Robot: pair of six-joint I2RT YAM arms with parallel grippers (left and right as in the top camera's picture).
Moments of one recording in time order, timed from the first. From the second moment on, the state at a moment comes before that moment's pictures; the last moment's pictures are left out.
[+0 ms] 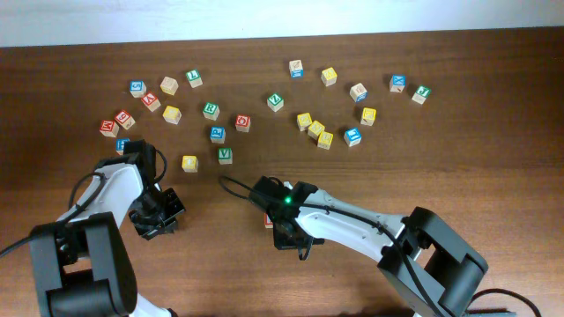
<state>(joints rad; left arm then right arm) 0.14 1.75 0.98 -0.98 0.04 -0.43 0.88 1.86 1.13 -0.83 -0.01 0.85</state>
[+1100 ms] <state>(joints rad) 0.14 1.75 0.98 -0.98 0.04 -0.43 0.88 1.86 1.13 -0.83 0.00 0.82</state>
